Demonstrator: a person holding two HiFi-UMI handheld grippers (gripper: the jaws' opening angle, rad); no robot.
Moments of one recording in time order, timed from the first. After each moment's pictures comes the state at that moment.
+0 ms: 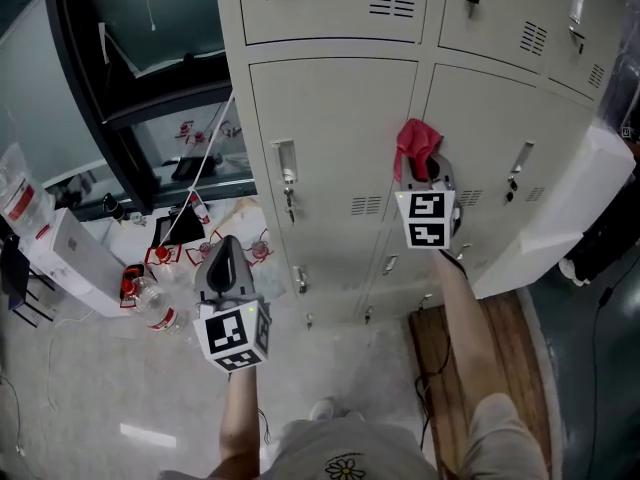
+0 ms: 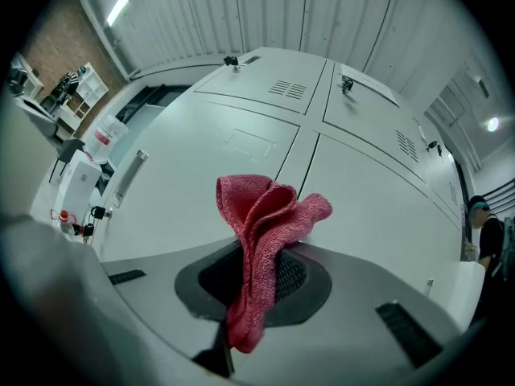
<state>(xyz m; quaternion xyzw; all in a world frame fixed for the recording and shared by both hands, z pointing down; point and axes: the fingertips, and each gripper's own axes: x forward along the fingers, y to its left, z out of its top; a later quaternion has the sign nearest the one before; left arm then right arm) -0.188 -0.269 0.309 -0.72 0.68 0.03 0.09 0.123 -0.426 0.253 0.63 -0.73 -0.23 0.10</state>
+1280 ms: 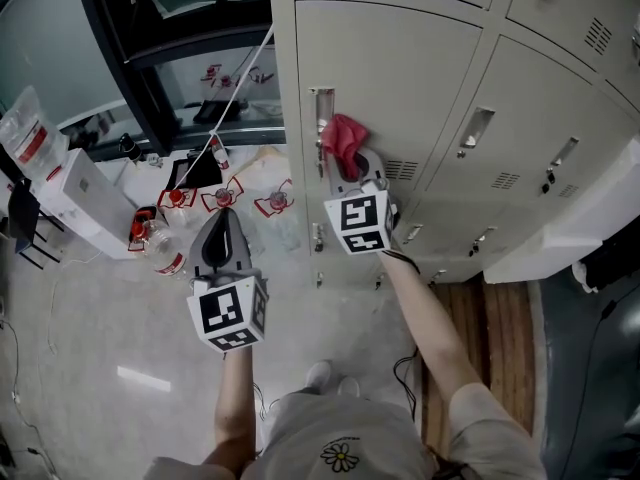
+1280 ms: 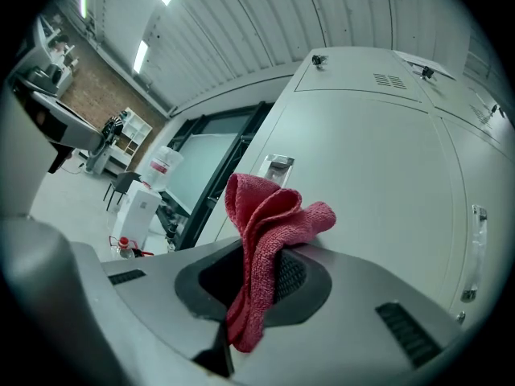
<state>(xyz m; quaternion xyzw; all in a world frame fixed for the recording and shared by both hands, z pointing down) -0.232 -0.248 0.341 -0.68 0.73 0.00 0.06 -0.085 -0.401 0.340 0.47 -0.85 -0.23 0.08</state>
